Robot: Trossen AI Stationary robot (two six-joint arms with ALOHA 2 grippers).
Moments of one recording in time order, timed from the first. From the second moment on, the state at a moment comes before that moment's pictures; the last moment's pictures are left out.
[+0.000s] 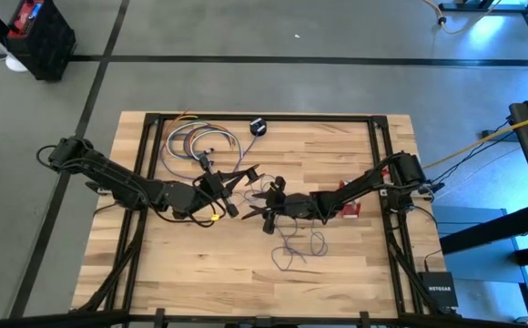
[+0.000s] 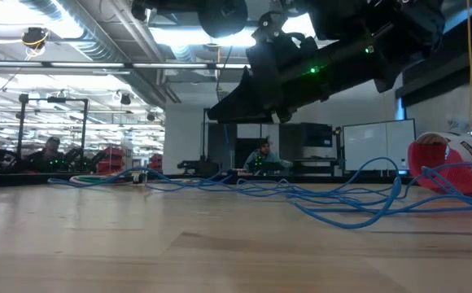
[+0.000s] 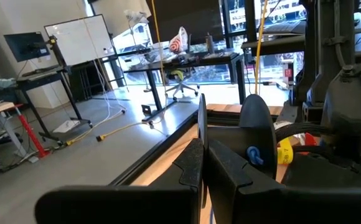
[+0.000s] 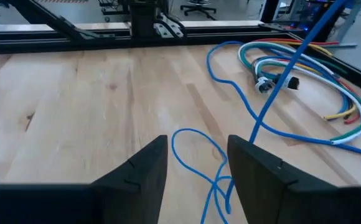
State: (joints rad) left arm -0.33 1.30 0.75 0.53 -0.95 0.16; right arm 0.18 1.90 0.85 0.74 0.40 0.10
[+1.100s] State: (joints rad) left arm -0.33 1.30 0.75 0.53 -0.95 0.15; right arm 0.16 1.91 0.85 0.71 0.38 0.05
